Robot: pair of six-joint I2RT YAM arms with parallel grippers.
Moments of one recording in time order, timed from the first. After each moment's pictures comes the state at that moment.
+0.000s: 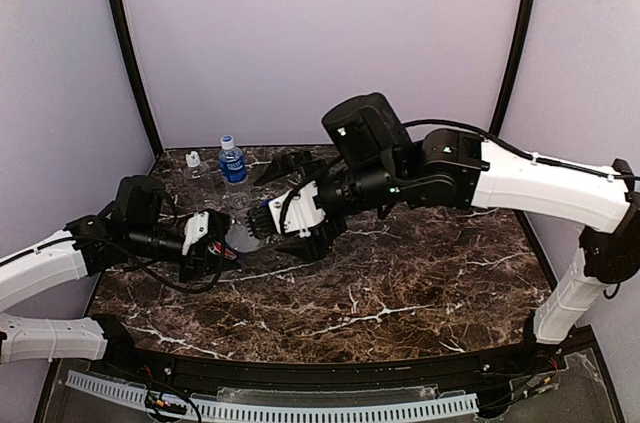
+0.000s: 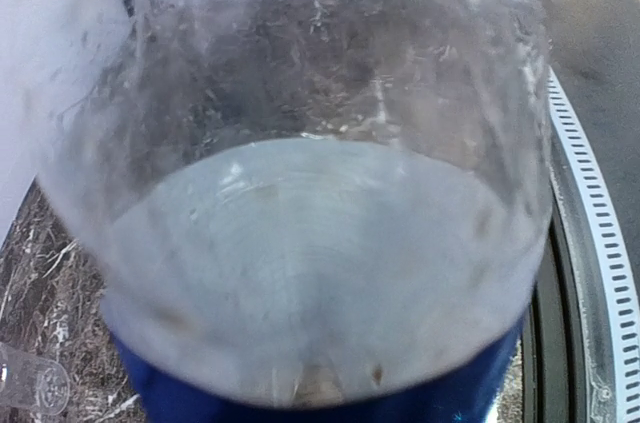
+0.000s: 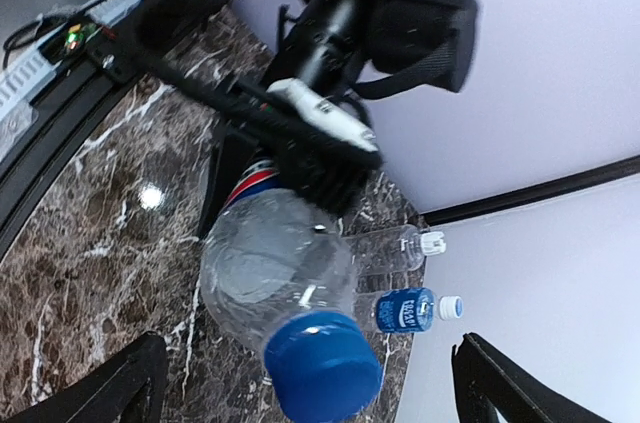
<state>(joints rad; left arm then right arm) -0.61 0.90 0.62 -0.36 0.63 0.61 1.22 1.66 1.64 -0.53 -0.14 -1.08</state>
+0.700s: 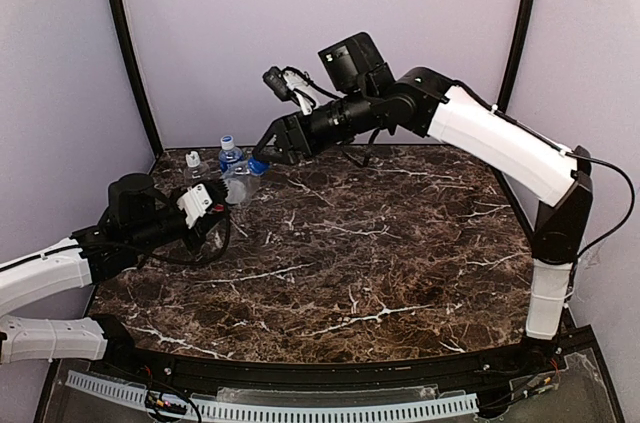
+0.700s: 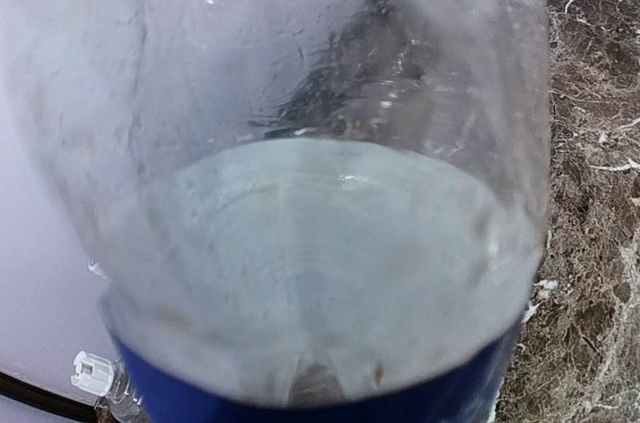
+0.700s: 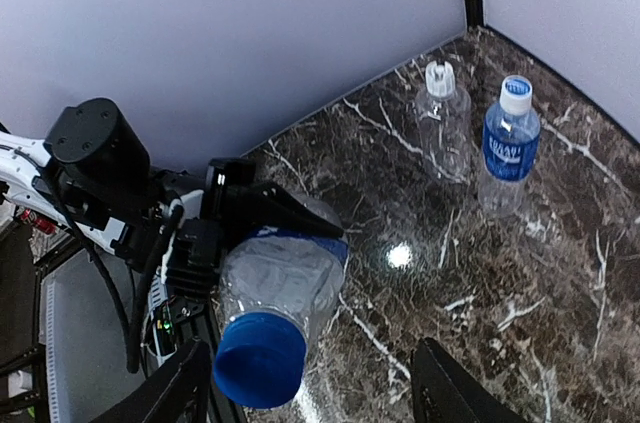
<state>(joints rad) -0.61 0.90 0.53 0.04 0.09 0.61 0.98 1.92 2.15 -0.72 -0.37 0.18</state>
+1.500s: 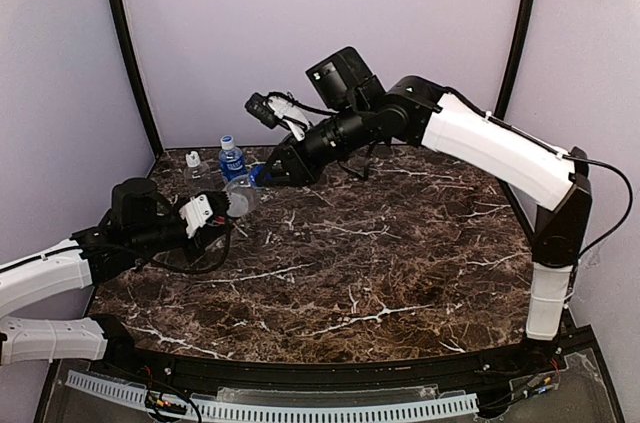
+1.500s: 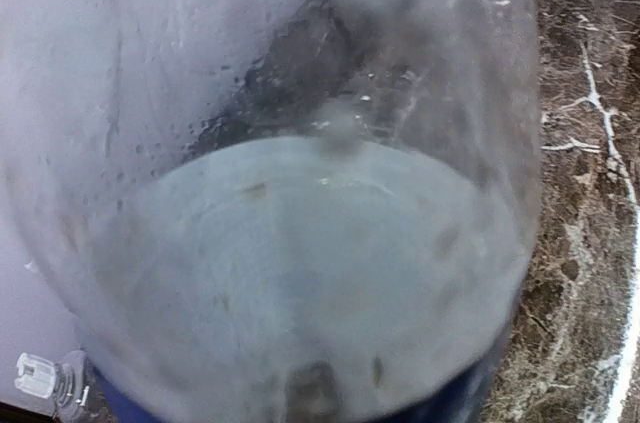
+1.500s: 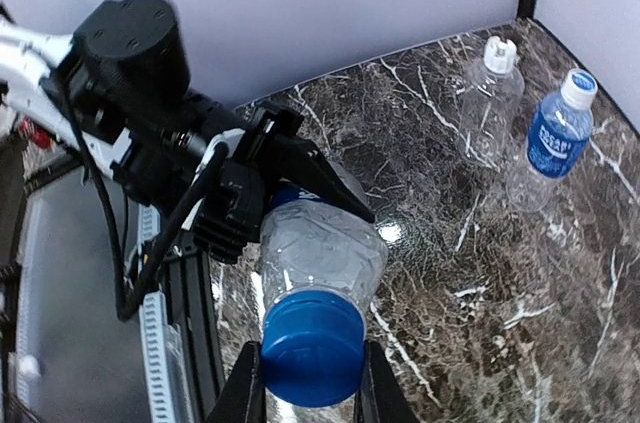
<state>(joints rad) -0.60 0.90 0.52 -0.01 0.16 0.62 1.02 1.96 2.14 -0.80 -0.42 0.05</state>
